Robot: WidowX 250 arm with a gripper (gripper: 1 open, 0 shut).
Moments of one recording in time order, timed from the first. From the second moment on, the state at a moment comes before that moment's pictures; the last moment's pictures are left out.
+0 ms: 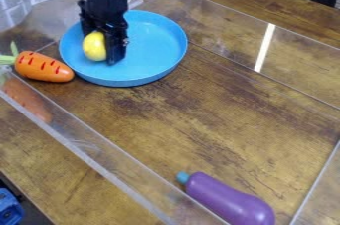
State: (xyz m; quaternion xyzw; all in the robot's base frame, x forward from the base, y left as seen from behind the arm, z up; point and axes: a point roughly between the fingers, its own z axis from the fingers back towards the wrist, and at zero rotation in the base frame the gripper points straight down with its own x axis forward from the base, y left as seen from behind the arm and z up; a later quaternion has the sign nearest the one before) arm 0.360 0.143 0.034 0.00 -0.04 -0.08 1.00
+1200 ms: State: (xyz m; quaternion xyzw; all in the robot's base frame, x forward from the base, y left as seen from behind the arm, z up) arm 0.370 0.152 0.027 -0.01 -0.09 -0.15 0.99
